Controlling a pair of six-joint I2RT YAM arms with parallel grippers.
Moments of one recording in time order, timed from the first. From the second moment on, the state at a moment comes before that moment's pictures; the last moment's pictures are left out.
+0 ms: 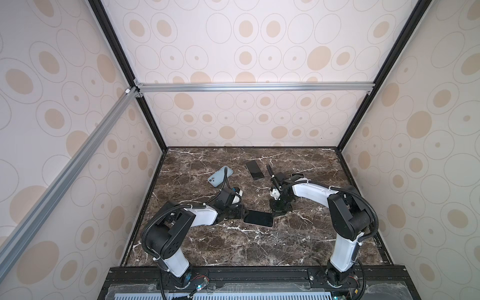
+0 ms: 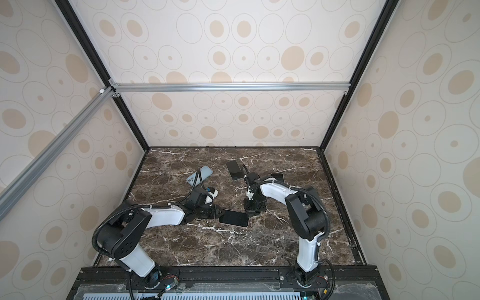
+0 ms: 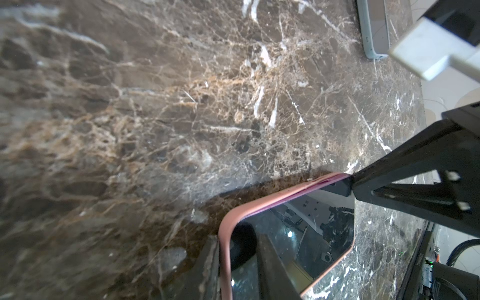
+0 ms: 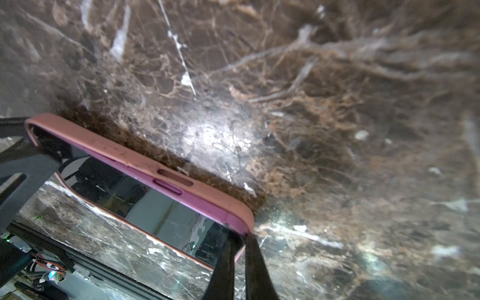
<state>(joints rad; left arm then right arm) -0.58 1.66 0.66 0.15 0.35 -0.53 0.55 1.90 1.22 -0.87 -0.29 0.41</state>
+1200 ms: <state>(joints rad) -0.58 1.66 0.65 0.16 0.34 -0.54 0.59 1.99 1.33 -0.98 -0.19 0.49</state>
